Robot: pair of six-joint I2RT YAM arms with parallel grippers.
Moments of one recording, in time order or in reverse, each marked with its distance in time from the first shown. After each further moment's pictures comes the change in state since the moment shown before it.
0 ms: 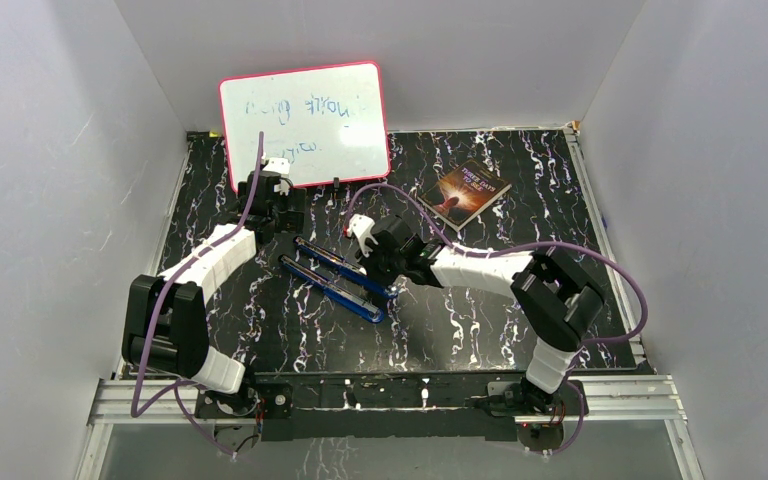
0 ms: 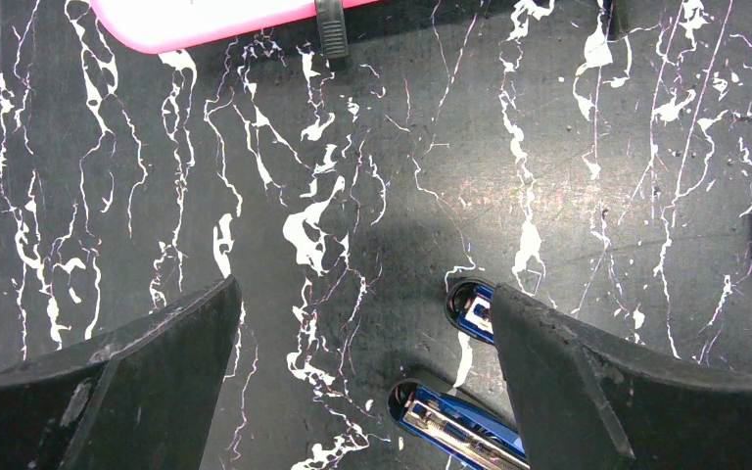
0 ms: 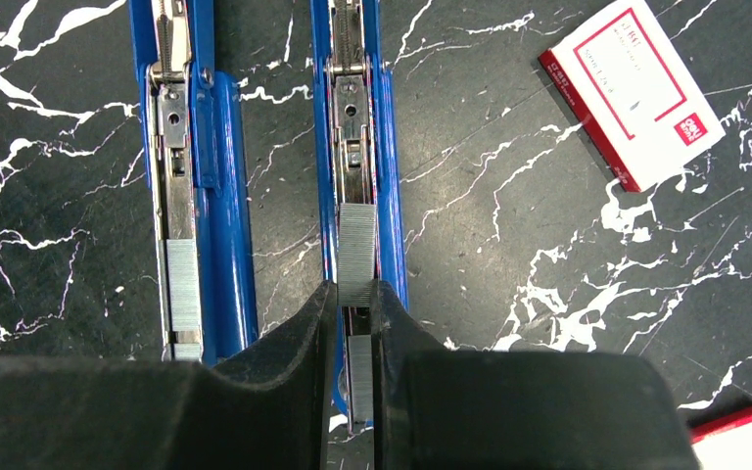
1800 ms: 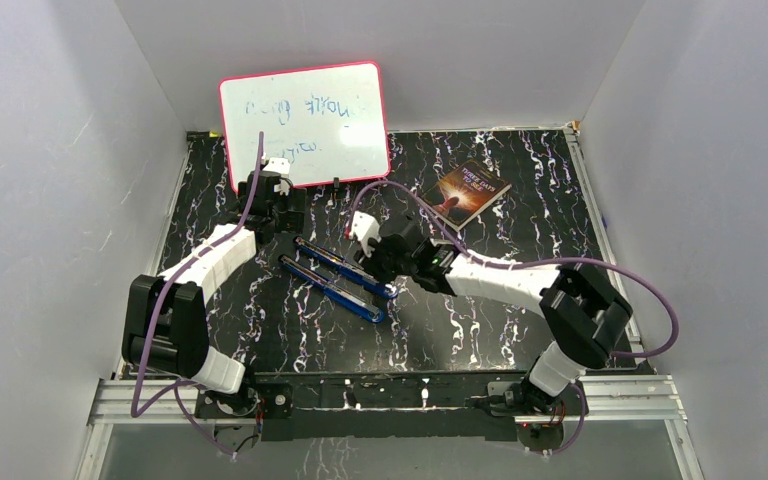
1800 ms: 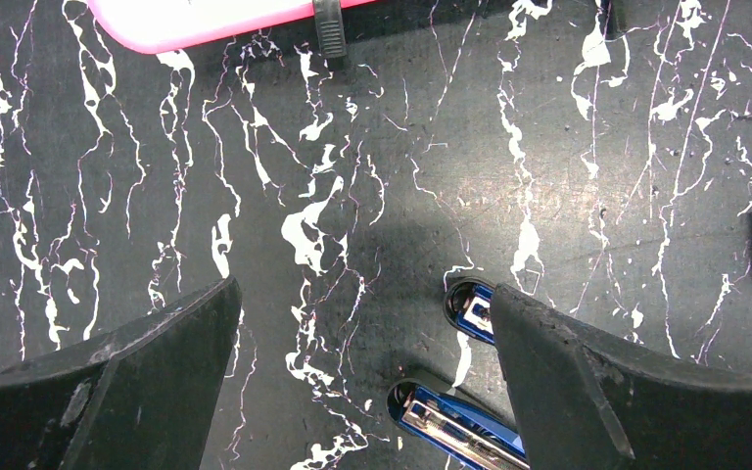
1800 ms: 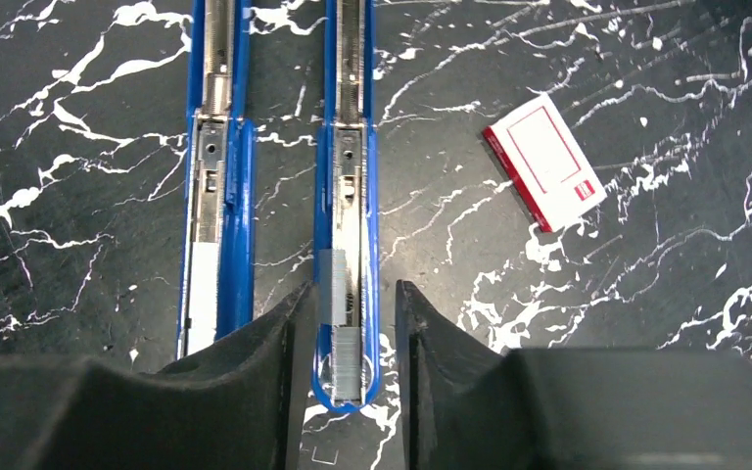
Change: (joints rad) left arm 0.000 0.000 0.000 0.000 0.003 0.000; right arm 0.011 -0.143 -0.060 0.064 0.019 -0.092
